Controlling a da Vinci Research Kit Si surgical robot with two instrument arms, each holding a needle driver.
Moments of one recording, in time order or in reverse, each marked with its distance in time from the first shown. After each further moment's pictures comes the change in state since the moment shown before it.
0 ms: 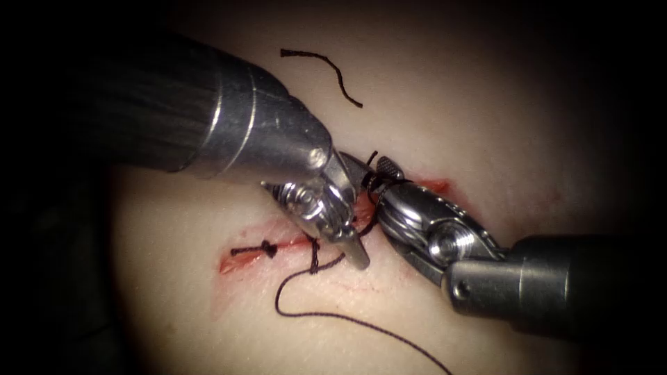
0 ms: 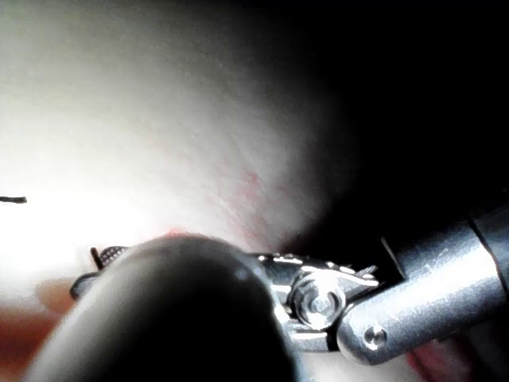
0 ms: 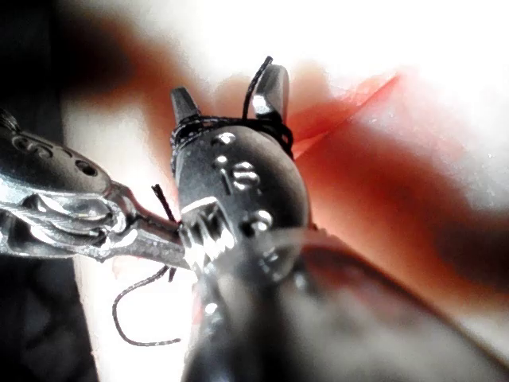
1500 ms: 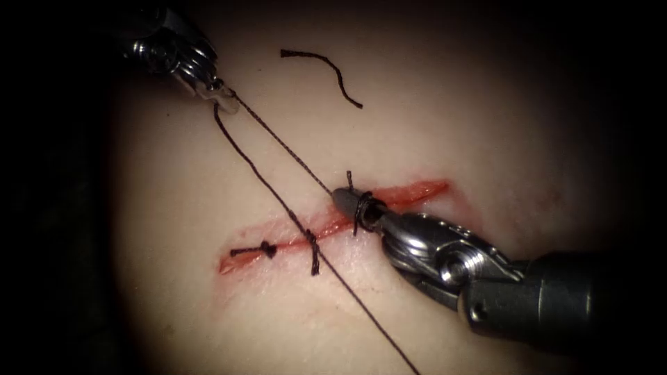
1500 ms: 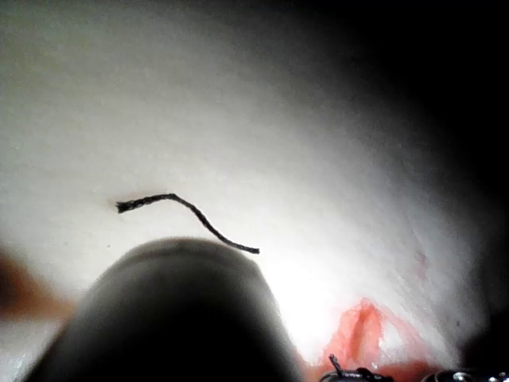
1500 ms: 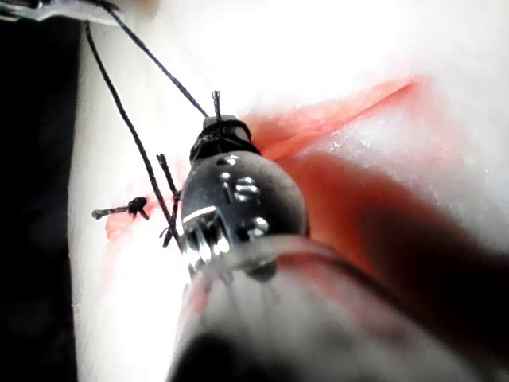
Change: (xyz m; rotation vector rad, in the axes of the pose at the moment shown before) right arm -0.002 0.000 -0.003 0.257 -0.134 -0.179; left arm 0.002 -0.015 -0.009 0.345 0.241 -0.248
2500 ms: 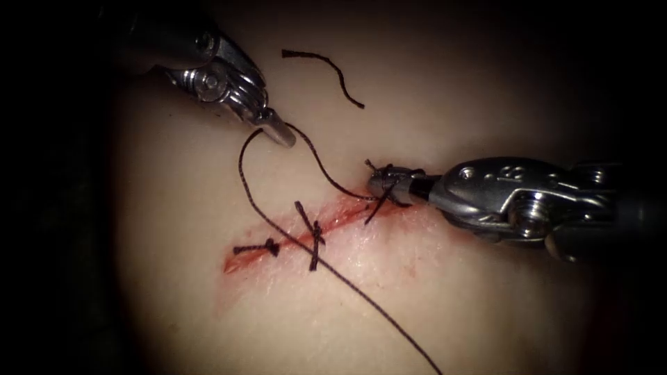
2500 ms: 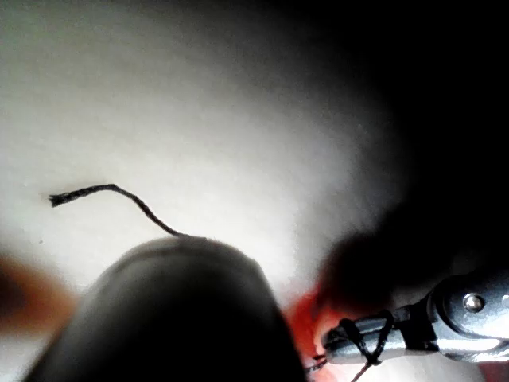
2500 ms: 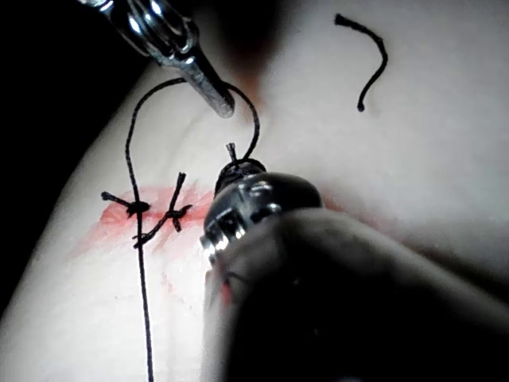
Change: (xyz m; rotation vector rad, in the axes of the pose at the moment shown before) right arm 0.007 0.000 -0.004 0.230 -0.233 -0.781; left arm -0.001 0.005 0.001 -0.230 -0.113 0.085
